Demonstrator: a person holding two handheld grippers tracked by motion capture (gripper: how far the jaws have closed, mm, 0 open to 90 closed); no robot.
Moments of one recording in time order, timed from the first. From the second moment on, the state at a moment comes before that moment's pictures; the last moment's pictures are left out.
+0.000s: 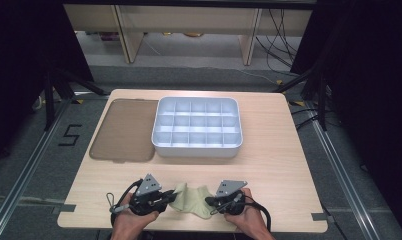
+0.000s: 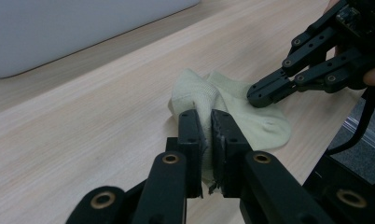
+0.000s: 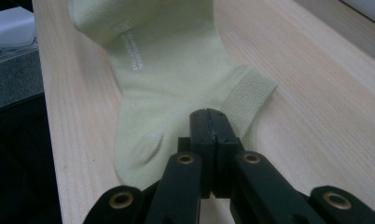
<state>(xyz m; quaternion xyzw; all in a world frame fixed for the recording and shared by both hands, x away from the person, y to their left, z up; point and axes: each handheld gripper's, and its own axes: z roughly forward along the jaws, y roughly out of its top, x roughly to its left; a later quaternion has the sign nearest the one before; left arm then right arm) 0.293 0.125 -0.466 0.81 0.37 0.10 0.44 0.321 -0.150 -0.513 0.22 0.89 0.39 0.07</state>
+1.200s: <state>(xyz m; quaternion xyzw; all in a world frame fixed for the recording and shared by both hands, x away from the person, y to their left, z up) 0.305 0.084 -0.471 0.83 0.35 0.09 0.42 0.324 -0.168 -0.506 0.25 0.89 0.38 0.06</state>
